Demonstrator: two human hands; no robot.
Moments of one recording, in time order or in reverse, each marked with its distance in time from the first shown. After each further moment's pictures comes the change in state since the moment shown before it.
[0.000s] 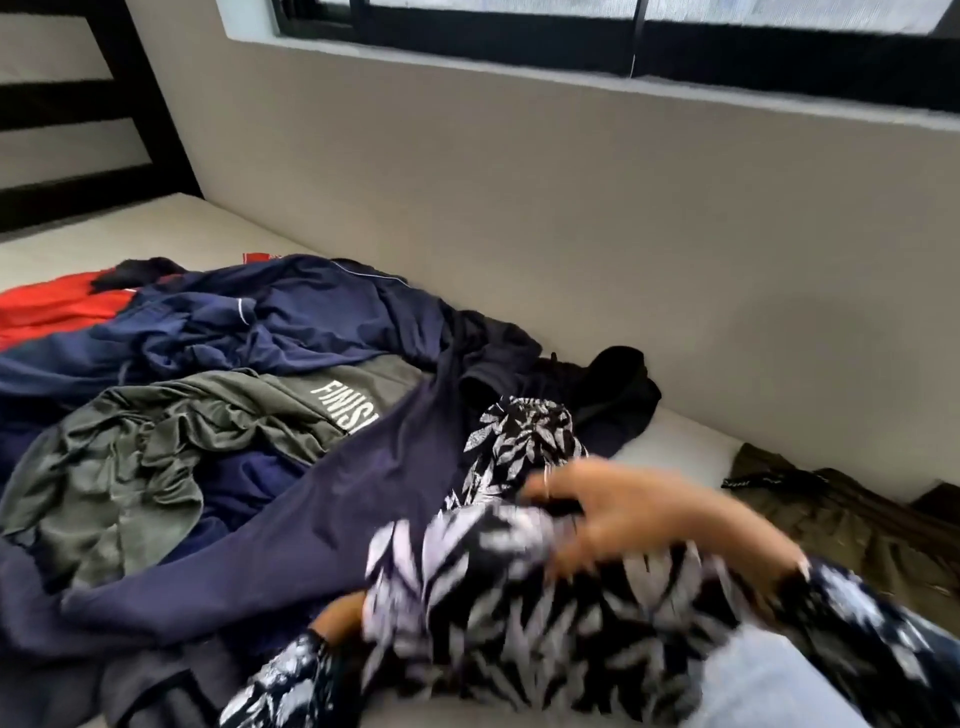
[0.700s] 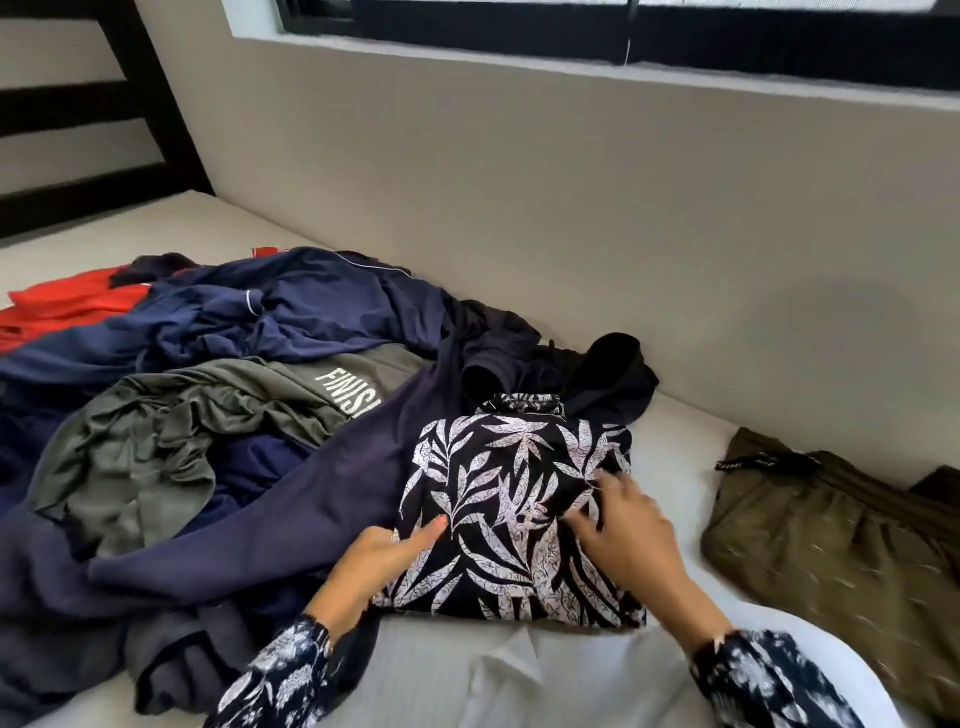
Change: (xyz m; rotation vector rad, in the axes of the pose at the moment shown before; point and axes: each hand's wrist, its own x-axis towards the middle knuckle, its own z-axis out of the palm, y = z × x) left_hand -0.061 -0.004 -0.001 1.072 -0.590 0.842; right_hand 0.007 0.069 0.109 0.051 0.441 0.680
